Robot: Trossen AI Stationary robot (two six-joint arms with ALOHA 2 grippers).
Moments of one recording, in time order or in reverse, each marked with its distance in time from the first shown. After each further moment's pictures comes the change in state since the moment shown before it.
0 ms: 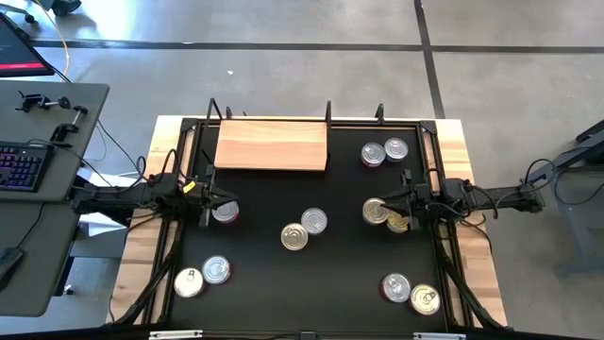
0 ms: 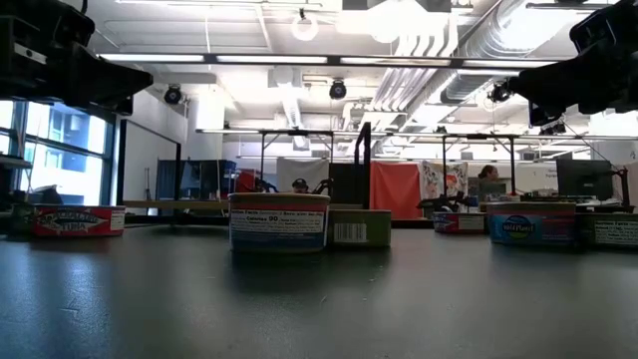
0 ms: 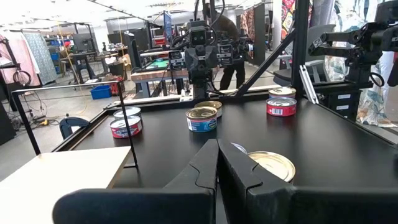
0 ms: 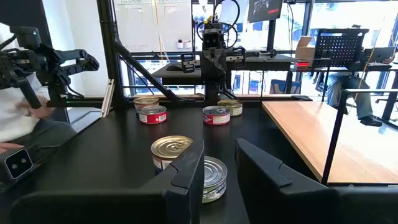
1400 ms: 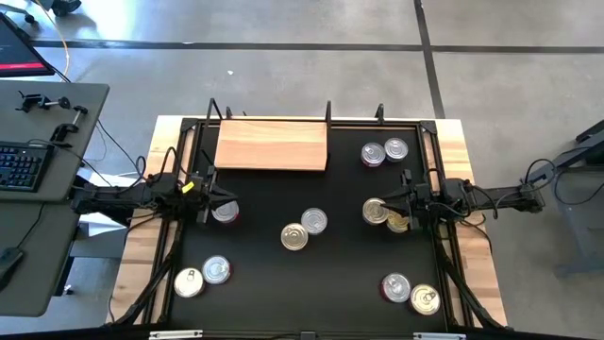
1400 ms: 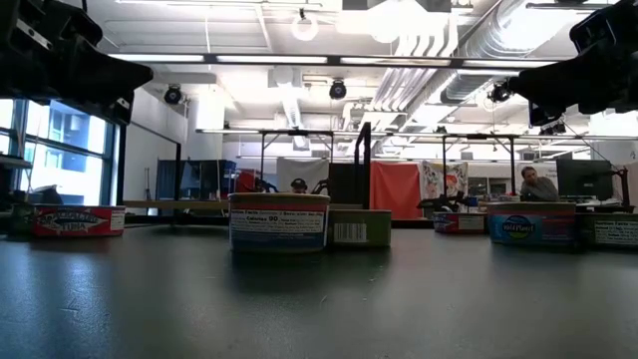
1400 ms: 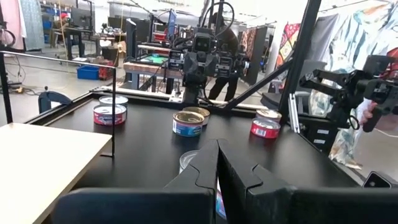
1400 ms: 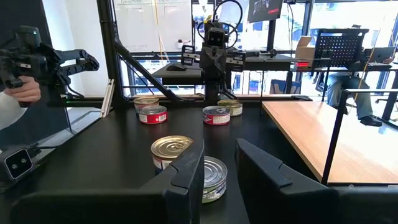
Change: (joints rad) left arm -0.001 0.000 0.000 0.024 0.002 -0.238; right arm 0.000 0.000 0.000 0.000 0.000 0.000
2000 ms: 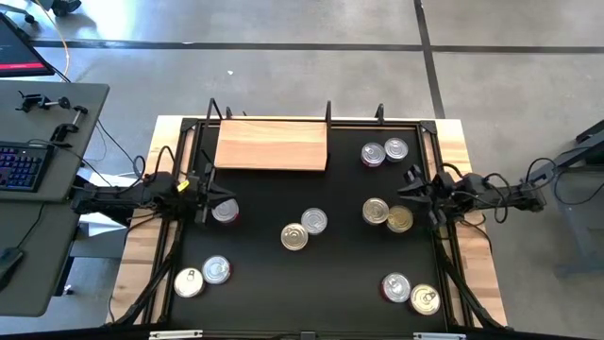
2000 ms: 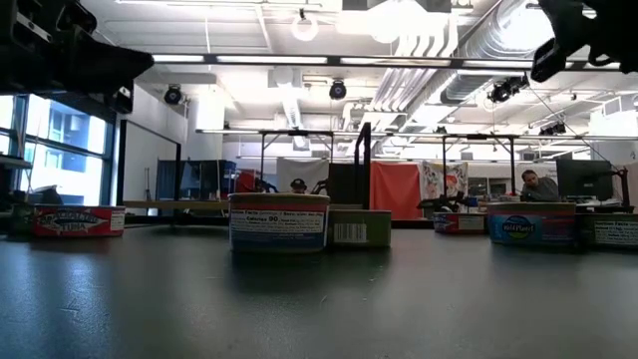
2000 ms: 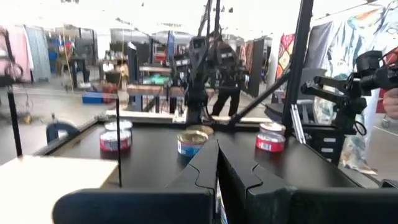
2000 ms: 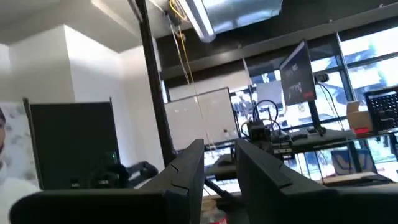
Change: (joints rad) left arm 0.000 0.000 0.000 0.084 -0.003 0.091; right arm 0.000 0.049 0.000 0.476 -0.102 0.252
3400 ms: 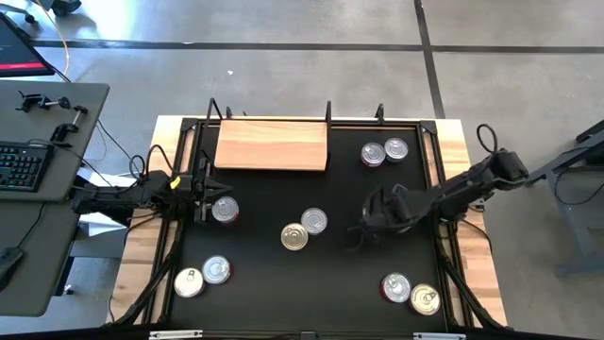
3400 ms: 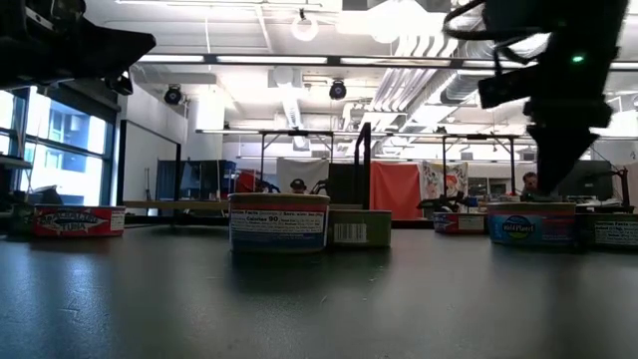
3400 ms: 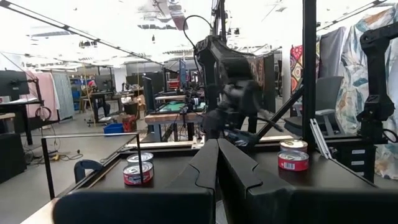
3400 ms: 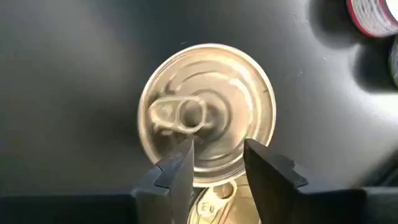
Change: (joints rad) left arm 0.001 0.000 0.000 0.099 -0.041 0.122; right arm 0.181 1.386 0.877 -1.536 0.382 0.630
